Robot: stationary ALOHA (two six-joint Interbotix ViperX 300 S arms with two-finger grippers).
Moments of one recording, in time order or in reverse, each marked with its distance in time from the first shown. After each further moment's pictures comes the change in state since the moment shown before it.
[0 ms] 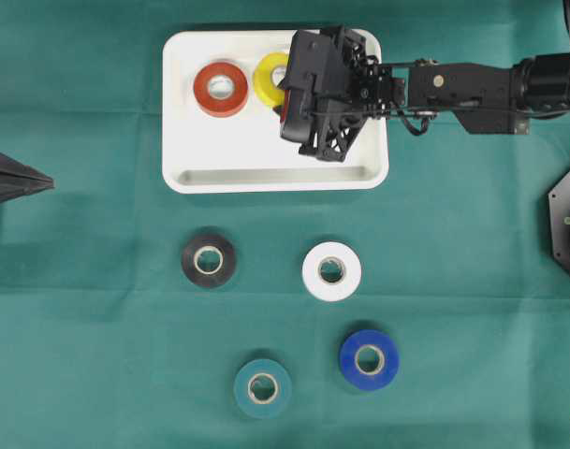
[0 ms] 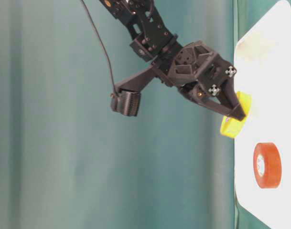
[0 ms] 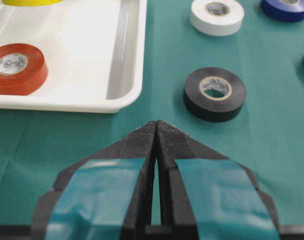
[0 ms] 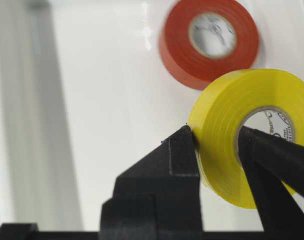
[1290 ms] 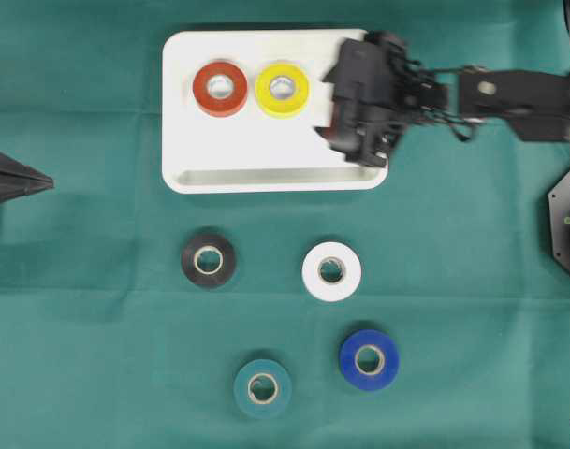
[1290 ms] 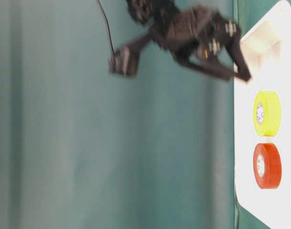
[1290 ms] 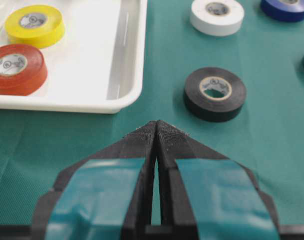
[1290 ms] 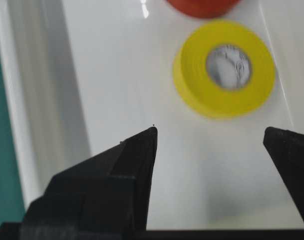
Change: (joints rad) left arm -0.002 0.000 0.000 0.000 0.000 0.000; right arm -0.006 -0.190 0.218 -0.041 0.002 0.011
